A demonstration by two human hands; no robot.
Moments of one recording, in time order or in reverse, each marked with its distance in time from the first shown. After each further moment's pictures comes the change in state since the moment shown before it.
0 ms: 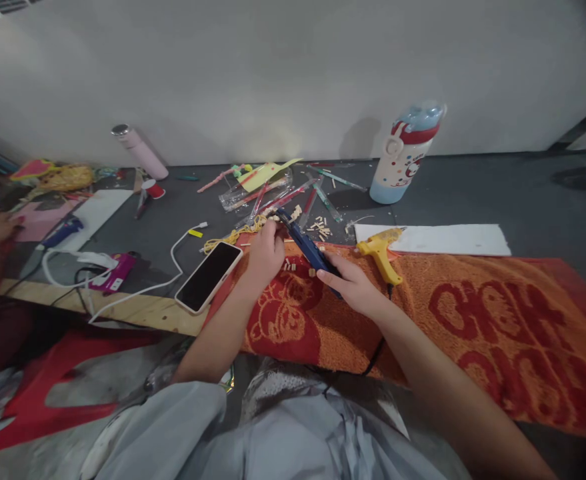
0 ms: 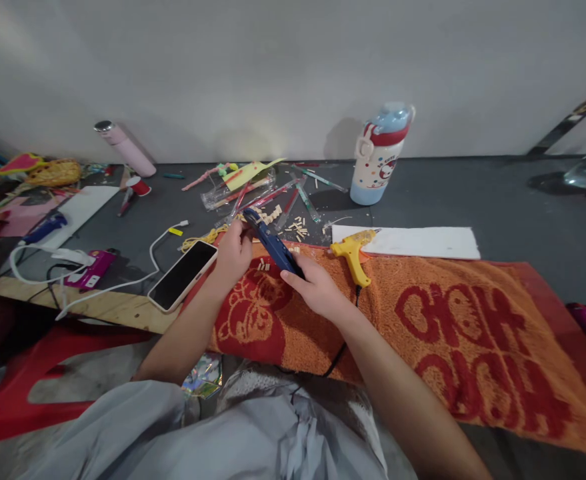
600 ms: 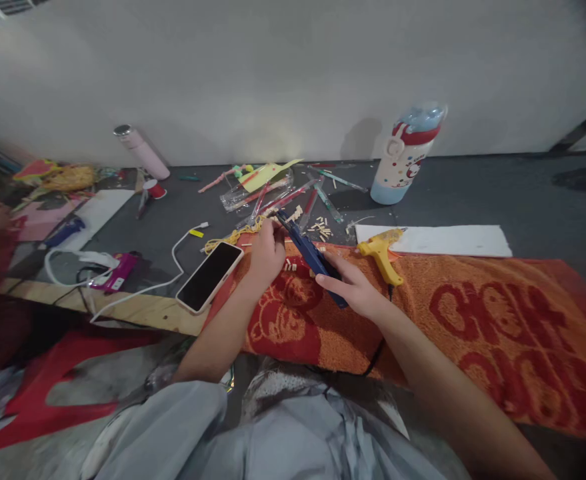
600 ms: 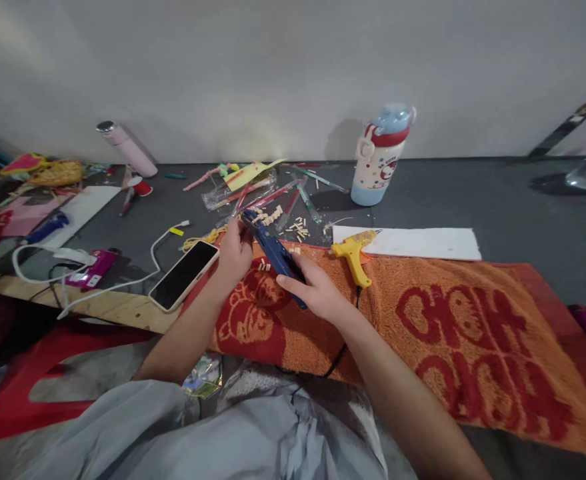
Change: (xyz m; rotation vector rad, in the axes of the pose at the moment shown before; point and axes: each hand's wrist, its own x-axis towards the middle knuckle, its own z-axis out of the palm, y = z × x) left_hand 0.000 0.001 0.005 -0.153 0.038 -0.070; right_hand -0.006 -0.007 0.001 0.169 -0.028 0.056
